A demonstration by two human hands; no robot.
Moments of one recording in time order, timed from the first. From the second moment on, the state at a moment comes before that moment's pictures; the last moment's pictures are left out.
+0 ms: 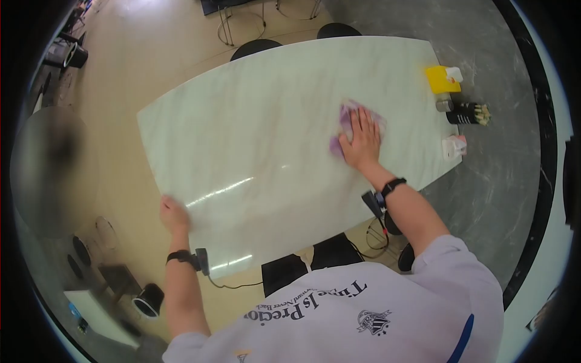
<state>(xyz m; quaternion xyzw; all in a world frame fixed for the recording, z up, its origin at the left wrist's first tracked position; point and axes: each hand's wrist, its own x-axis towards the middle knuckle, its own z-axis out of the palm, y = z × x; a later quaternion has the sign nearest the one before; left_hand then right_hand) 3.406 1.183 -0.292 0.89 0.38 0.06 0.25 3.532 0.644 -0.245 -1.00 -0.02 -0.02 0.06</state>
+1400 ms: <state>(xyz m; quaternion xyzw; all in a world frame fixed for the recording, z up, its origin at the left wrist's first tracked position) 3.526 0.944 -0.150 0.98 0.03 -0.16 0.07 3.569 0.556 -0.239 -1.00 -0.01 -0.02 0.09</state>
